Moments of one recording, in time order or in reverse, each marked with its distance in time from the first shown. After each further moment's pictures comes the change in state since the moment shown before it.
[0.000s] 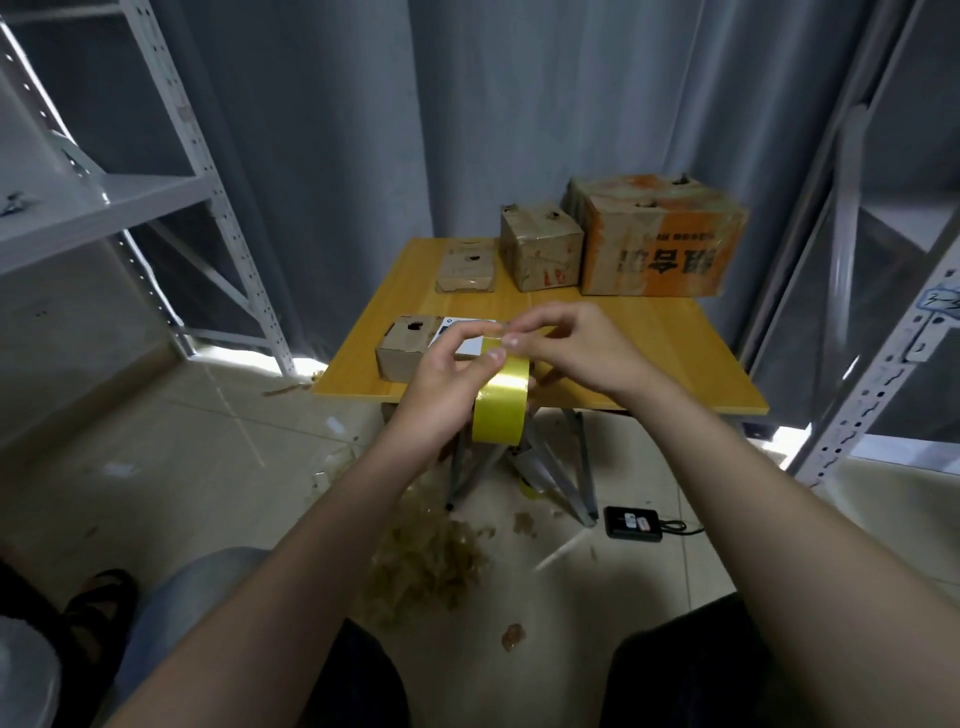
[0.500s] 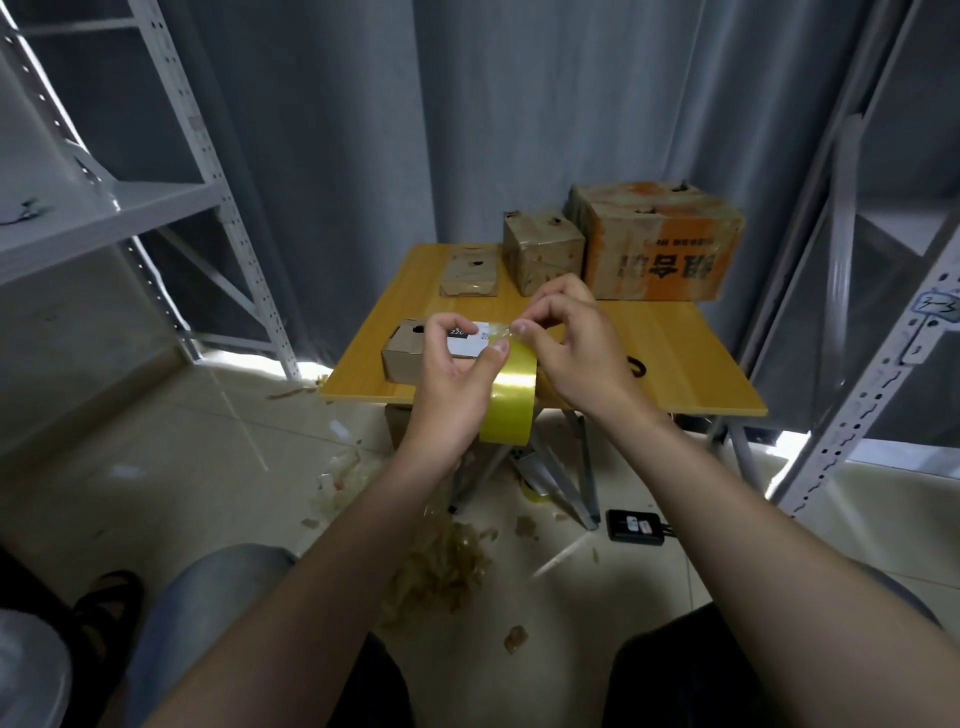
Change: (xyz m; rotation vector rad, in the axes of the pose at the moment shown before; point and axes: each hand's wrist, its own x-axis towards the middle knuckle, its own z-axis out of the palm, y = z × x) left_hand -0.012 0.008 0.015 -0.042 0.230 0.102; right_hand -0.017 -0.018 0.025 -0.182 0.345 -0.259
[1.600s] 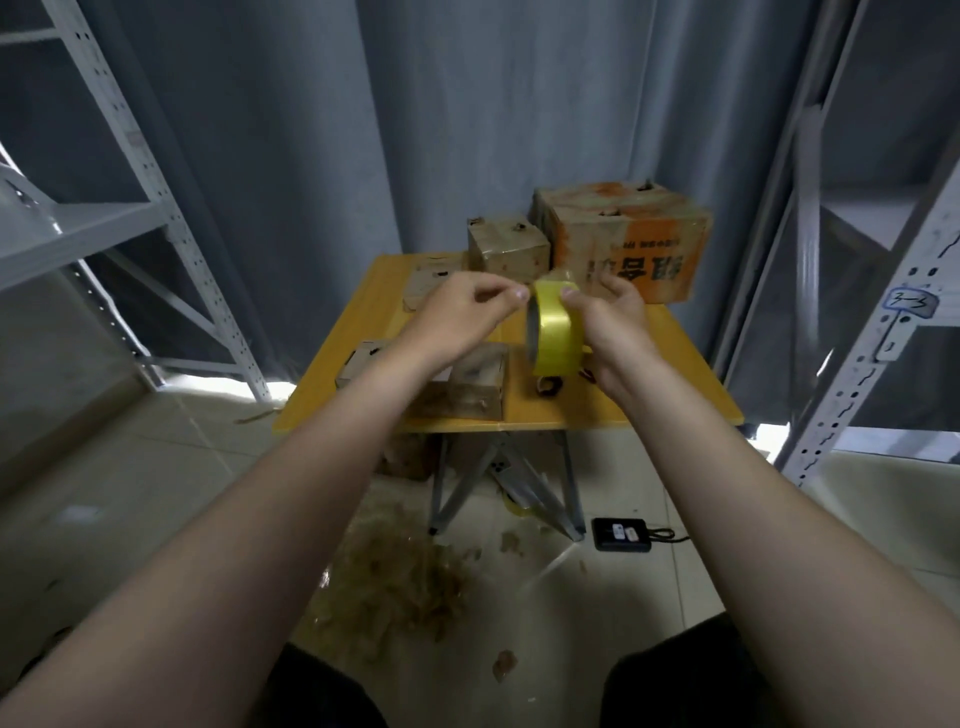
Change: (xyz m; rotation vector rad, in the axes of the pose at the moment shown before) left_hand 0.125 0.016 0.042 0.596 -0.377 0.228; right_hand 0.056 0.067 -0.039 0.451 0.301 0.752
